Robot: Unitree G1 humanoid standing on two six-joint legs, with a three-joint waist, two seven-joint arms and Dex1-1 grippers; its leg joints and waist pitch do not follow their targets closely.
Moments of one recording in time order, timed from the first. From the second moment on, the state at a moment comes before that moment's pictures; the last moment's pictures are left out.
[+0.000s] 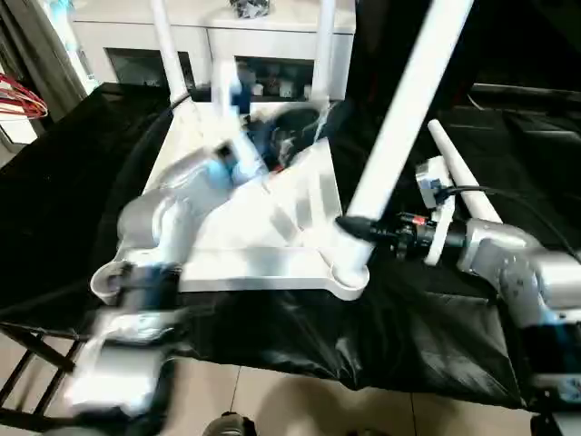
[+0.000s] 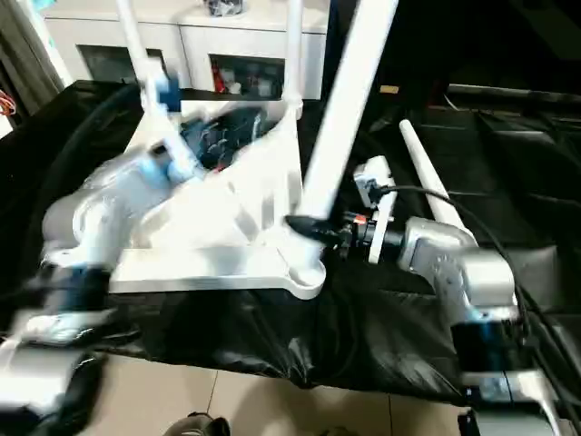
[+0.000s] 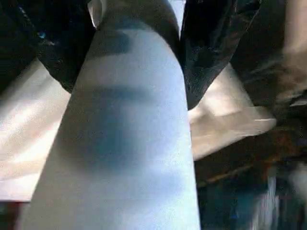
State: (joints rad) left arm -0.66 0.31 -0.18 0.28 -0.28 0.35 -0.86; right arm -0.47 -0.39 0.00 0.11 0.41 0.58 0.79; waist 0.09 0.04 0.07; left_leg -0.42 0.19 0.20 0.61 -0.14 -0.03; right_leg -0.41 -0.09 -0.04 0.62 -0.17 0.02
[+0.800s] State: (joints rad) left arm -0.60 0.41 -0.43 0.49 -0.05 0.14 -1.08; right arm -0.42 -0.35 0.01 0.09 0.32 0.52 0.64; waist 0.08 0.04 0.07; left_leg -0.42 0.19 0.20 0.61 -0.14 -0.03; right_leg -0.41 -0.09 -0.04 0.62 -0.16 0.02
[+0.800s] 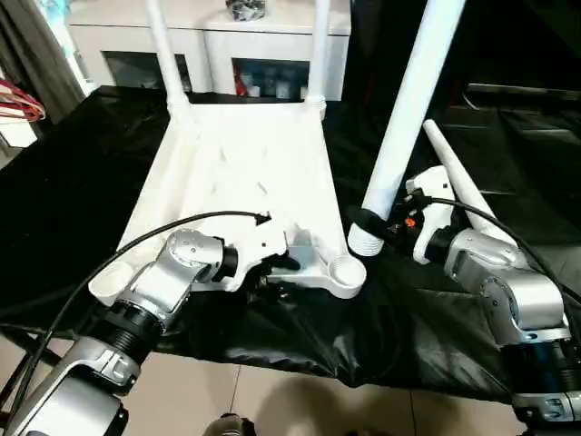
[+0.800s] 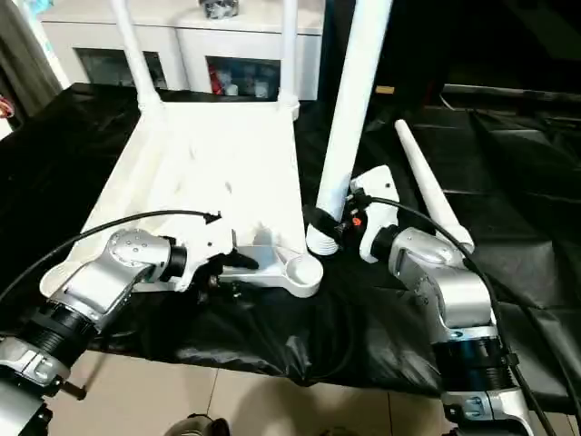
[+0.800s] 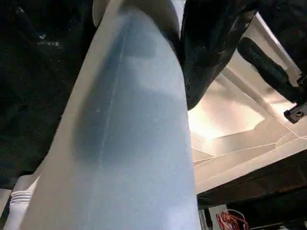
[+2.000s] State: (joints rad) left arm -0.63 0.38 -0.40 0.59 -0.01 0.10 -1.10; right arm -0.39 -0.35 0.03 0.09 0.31 0.51 0.66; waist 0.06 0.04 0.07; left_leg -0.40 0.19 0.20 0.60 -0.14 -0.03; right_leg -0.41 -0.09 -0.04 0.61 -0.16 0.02
